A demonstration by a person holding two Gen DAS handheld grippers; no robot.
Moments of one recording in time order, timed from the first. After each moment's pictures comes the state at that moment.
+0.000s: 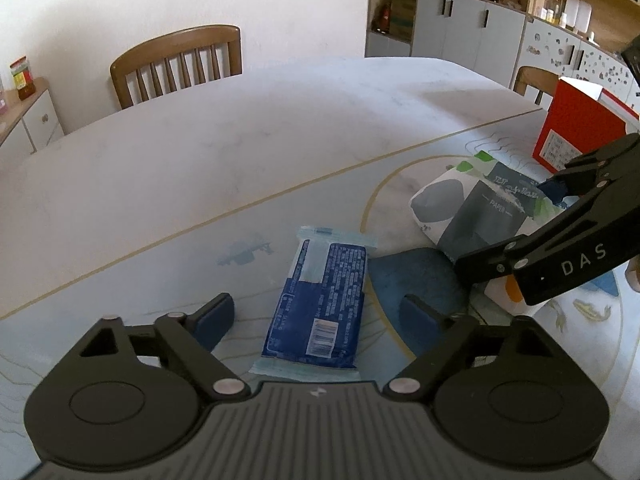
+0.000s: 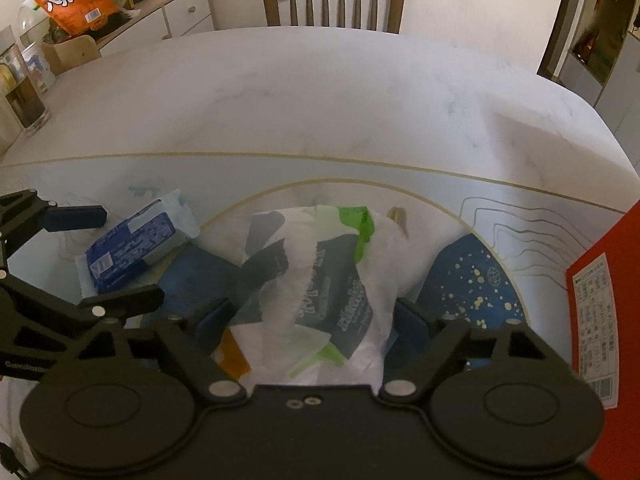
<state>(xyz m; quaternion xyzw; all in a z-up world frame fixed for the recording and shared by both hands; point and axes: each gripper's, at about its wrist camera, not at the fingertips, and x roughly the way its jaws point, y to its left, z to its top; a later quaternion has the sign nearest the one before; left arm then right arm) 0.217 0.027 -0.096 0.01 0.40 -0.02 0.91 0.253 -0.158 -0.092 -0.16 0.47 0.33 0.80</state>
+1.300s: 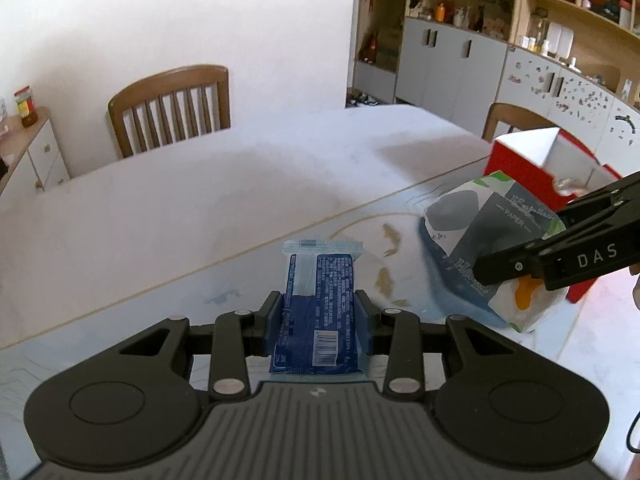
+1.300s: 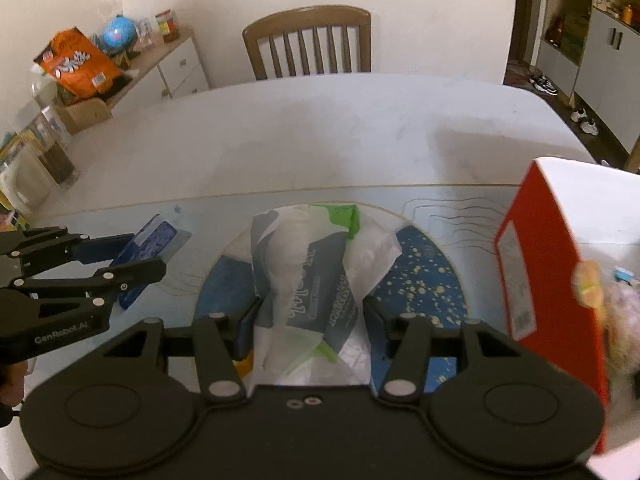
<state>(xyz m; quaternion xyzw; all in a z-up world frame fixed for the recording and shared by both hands) 0.176 -0.003 -0.015 0.00 0.37 -0.03 0.93 0.219 -0.228 -0.014 -0.08 0.46 0.32 0.83</state>
